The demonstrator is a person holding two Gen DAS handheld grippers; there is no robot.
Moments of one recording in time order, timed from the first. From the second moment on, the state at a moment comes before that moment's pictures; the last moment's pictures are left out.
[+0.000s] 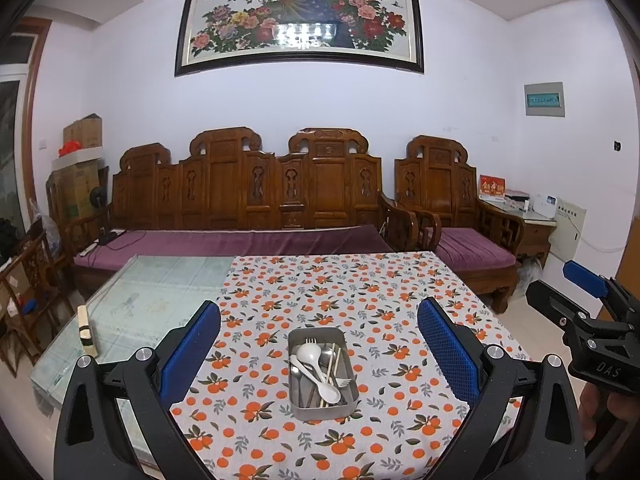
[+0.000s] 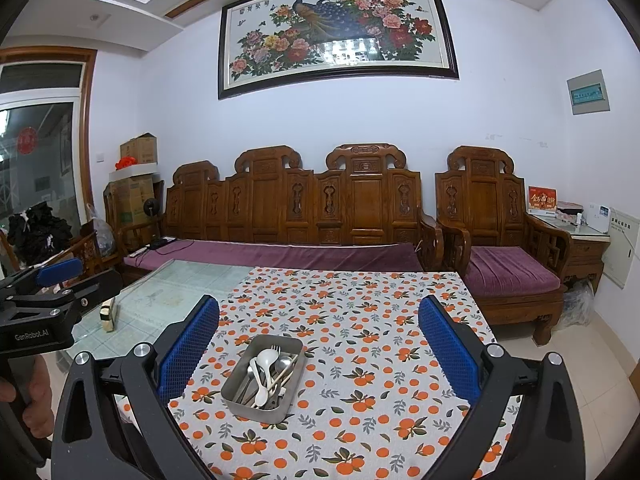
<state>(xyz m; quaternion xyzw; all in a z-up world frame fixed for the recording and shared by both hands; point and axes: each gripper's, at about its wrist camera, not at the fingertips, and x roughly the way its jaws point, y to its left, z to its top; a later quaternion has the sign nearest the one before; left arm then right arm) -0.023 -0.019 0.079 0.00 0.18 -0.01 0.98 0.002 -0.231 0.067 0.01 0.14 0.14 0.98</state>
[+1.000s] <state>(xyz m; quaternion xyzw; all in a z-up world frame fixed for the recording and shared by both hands) -0.021 -0.019 0.077 0.00 0.19 -0.01 0.98 -0.002 -0.226 0.063 0.01 0.14 0.14 0.98</state>
